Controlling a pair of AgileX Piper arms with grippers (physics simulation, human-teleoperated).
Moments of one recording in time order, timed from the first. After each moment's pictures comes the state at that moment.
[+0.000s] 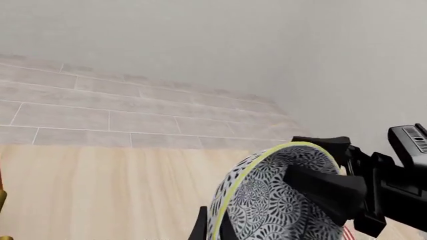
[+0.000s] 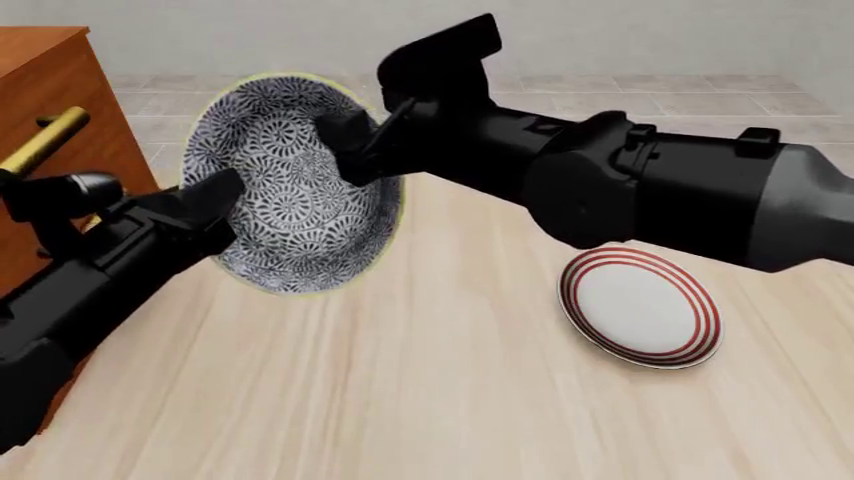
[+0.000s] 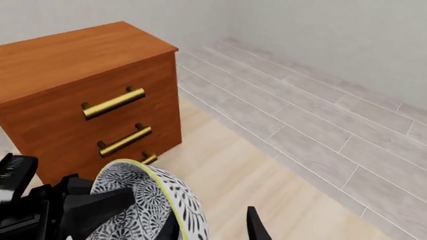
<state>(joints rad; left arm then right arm) -0.39 1.03 -0.41 -0.54 -0.31 0.80 1.57 -1.21 -0.11 -0.02</state>
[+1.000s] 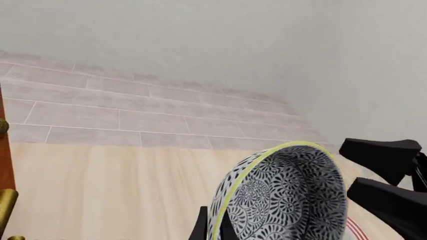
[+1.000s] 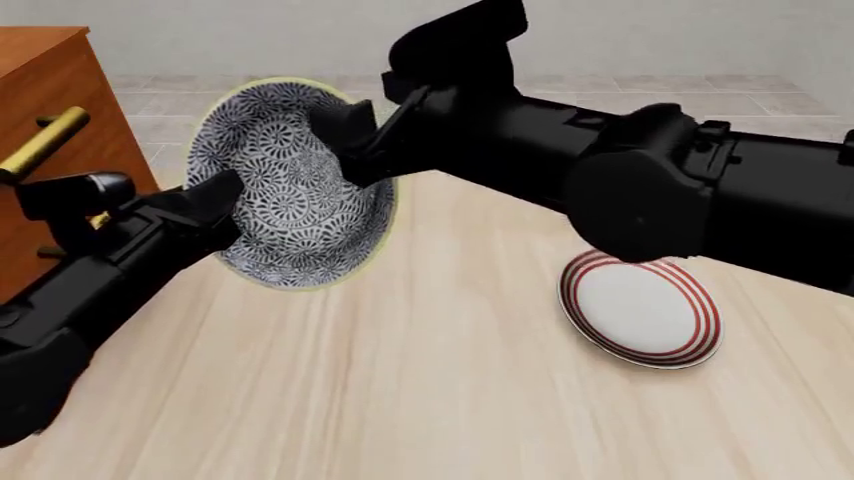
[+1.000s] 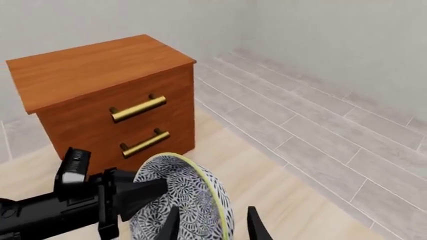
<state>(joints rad) -0.34 1.11 -0.41 -0.60 -0.32 0.84 1.46 -1.16 -0.09 -0.04</state>
